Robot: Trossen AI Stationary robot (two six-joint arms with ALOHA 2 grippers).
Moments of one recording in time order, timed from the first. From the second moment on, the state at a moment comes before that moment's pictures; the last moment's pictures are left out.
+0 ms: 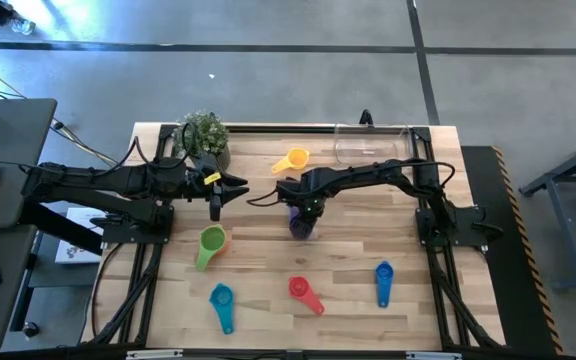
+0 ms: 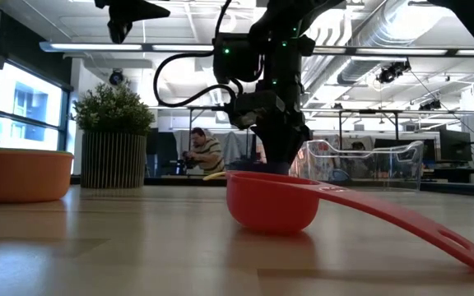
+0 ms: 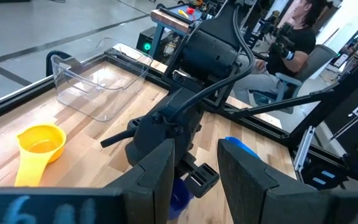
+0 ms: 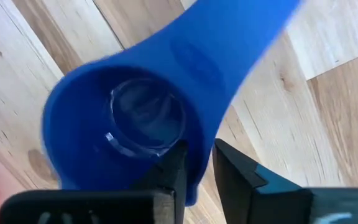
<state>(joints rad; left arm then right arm) -0.02 0.84 0.74 -0.13 -0.18 -0.41 -0.08 2.10 1.59 -0.96 -0.12 0.42</state>
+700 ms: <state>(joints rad) -0.02 0.84 0.74 -0.14 -0.13 -0.36 -0.09 2.04 1.59 -1.02 -0.17 0.58</state>
